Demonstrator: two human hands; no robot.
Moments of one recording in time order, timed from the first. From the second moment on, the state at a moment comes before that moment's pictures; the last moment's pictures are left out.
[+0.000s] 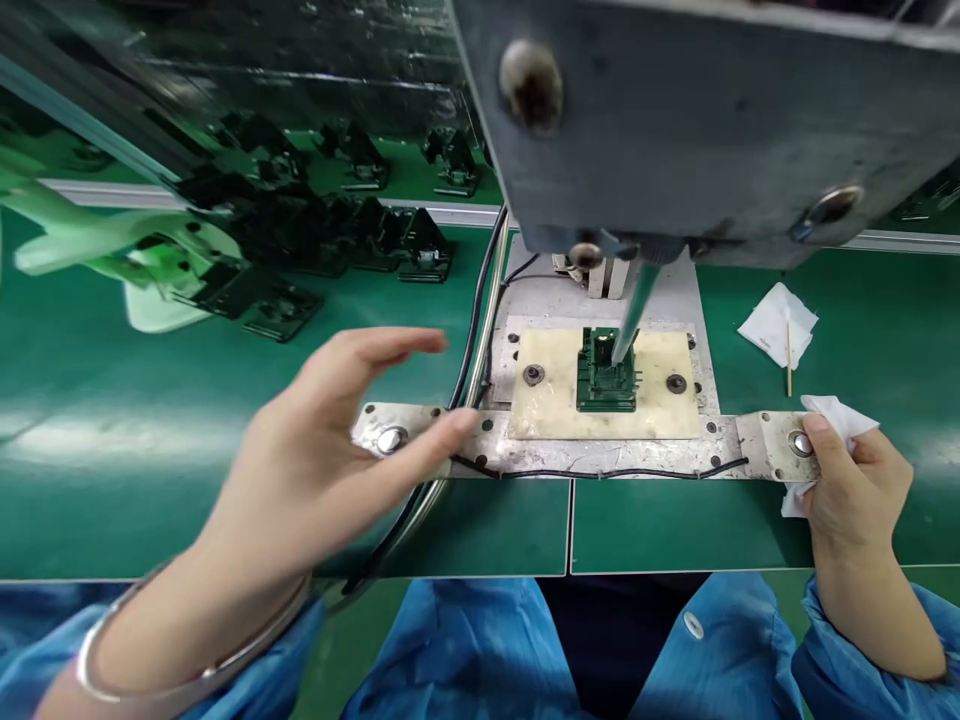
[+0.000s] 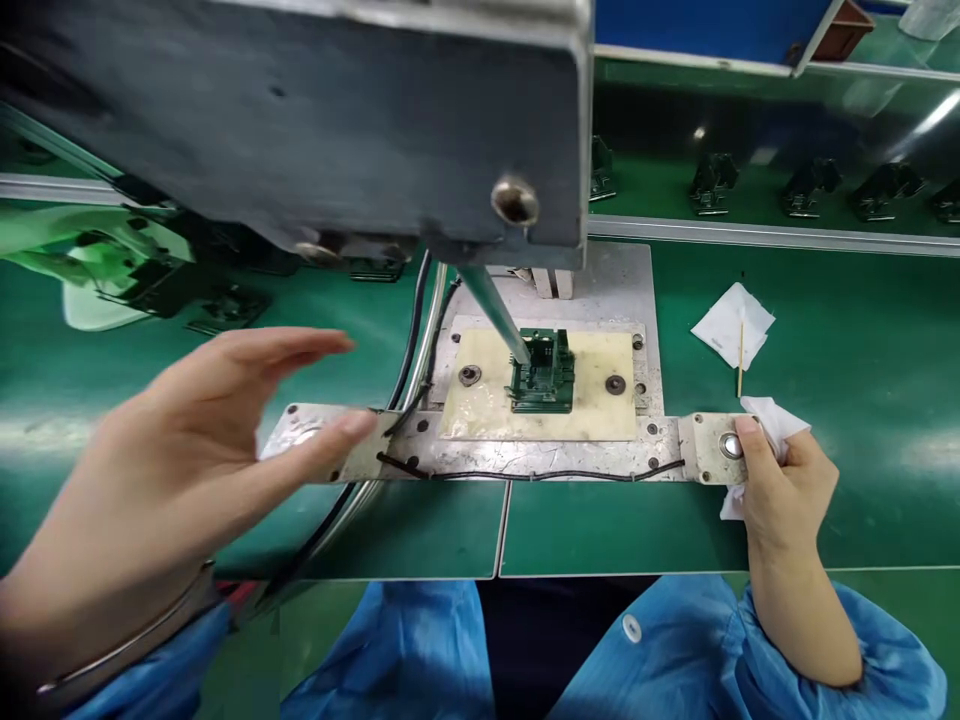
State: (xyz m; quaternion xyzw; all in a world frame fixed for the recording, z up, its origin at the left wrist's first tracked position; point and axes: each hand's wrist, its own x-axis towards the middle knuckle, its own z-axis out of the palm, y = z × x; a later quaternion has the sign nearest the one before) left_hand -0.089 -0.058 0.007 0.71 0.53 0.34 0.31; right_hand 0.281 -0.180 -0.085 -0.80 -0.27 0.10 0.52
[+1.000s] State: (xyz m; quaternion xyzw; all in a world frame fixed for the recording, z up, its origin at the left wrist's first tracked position) left_hand -0.038 -0.136 -0.007 0.68 0.25 0.51 0.47; right_hand 0.225 -0.240 -0.061 -0.68 -0.57 -0.18 0.42
